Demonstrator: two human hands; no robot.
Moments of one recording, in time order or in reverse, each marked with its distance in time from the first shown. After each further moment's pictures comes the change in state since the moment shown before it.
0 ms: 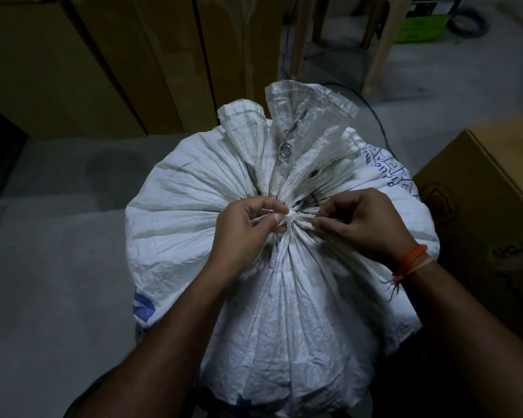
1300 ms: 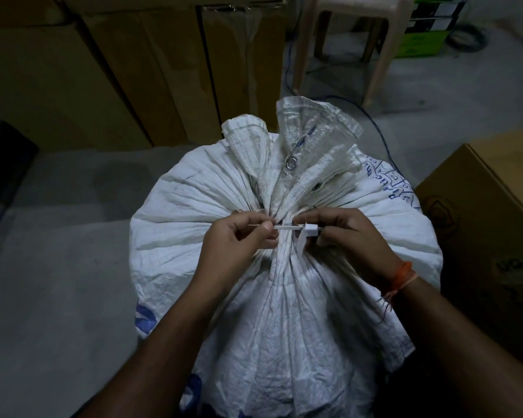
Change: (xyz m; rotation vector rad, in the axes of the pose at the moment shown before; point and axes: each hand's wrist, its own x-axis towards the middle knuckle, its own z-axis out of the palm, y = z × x) left_hand -0.009 0.003 -0.019 -0.146 0.023 -0.081; right_hand 0.001 -0.008 0.022 0.606 -0.129 0.138
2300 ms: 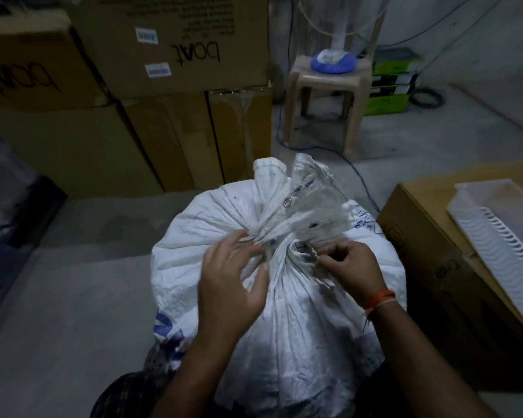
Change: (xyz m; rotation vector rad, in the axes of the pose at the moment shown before) left_hand -0.105 0.049 0.021 0.734 0.304 0.673; right_hand -0.068 -0.011 -0.027 -0.293 0.432 0.022
